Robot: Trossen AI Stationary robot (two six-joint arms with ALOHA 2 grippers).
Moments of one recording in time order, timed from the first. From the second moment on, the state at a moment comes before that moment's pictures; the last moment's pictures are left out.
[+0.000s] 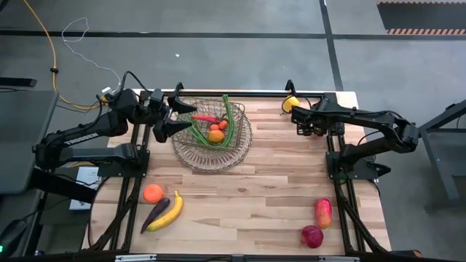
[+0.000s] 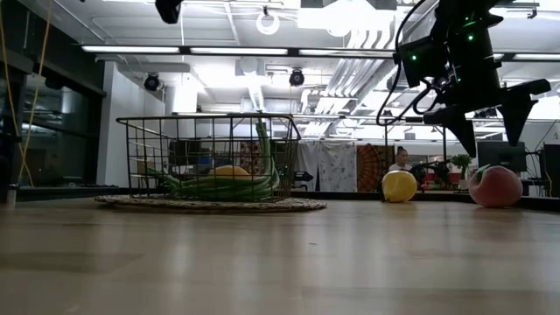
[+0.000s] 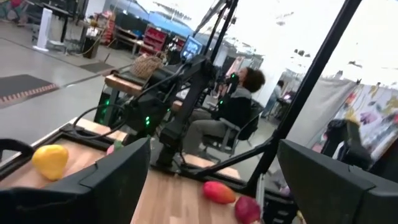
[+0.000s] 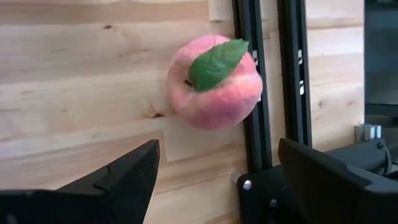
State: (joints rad) left arm 0.51 0.77 0.75 0.12 0.43 -0.41; right arm -0.49 1.28 0.88 -1.34 0.33 1.20
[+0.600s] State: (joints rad) left arm 0.51 0.75 0.75 -0.06 0.43 -0.20; right arm -0.61 1.28 0.88 -1.28 0.34 1.12
